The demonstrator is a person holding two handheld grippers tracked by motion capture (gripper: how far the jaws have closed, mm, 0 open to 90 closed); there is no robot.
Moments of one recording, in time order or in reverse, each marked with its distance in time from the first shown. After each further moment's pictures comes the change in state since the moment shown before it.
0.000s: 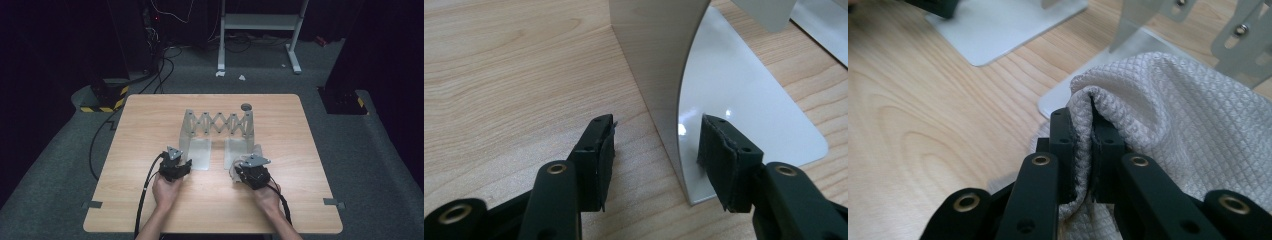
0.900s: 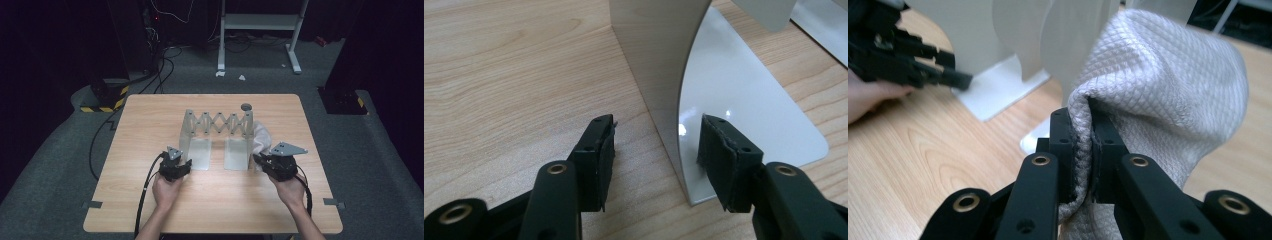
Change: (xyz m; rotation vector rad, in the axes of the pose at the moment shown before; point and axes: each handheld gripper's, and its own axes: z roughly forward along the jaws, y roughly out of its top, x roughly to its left) left arm 0.000 0.000 0.000 0.000 0.001 0.002; right arm -0.042 0.020 -0.079 -0.130 0.043 0.079
